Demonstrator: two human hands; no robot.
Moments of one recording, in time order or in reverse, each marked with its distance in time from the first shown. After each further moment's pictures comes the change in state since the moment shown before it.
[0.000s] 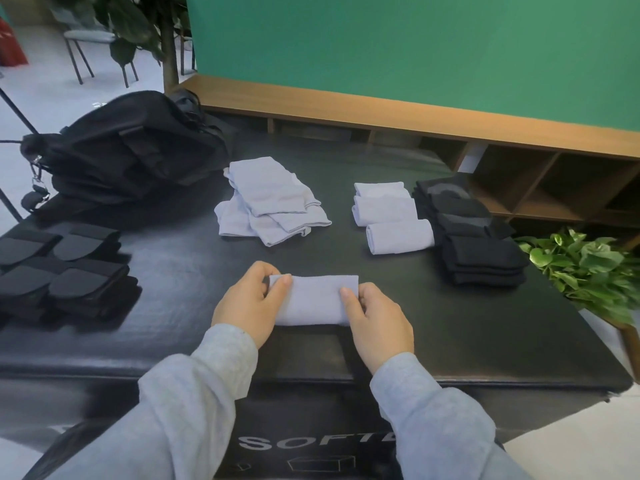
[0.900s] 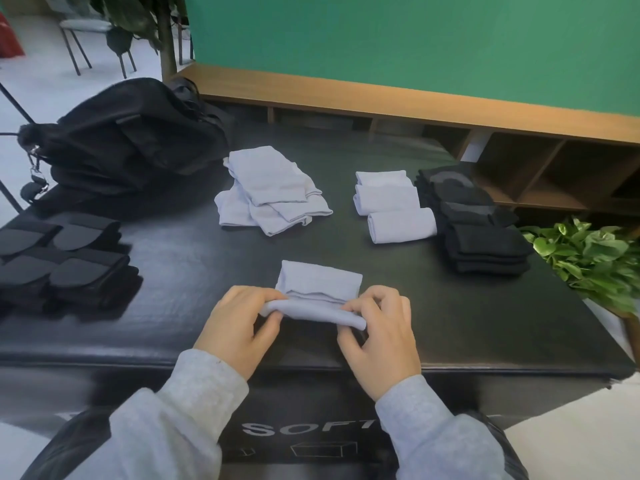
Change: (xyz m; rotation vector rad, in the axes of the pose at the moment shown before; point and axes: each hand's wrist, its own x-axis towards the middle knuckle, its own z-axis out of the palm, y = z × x) left_hand -0.039 -0.028 -0.014 0.155 -0.058 0.373; right_hand -0.030 0.026 0.019 -0.001 0.209 -0.335
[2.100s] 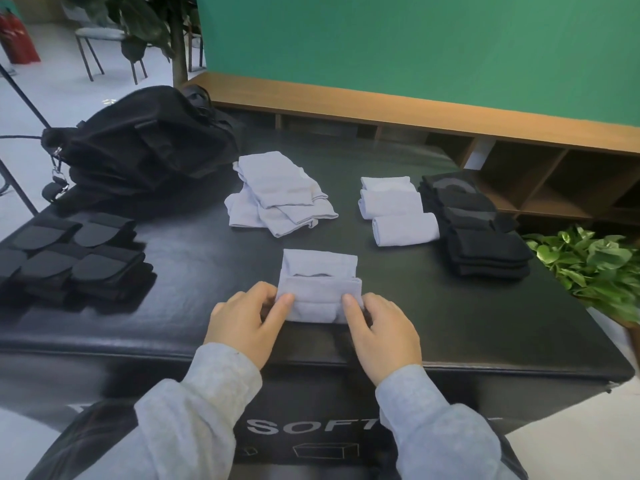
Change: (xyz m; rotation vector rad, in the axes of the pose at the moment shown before) left_hand 0.000 0.009 0.002 -0.020 0.077 -0.244; right_hand 0.010 -0.020 -0.015 -0.018 -0.162 0.212
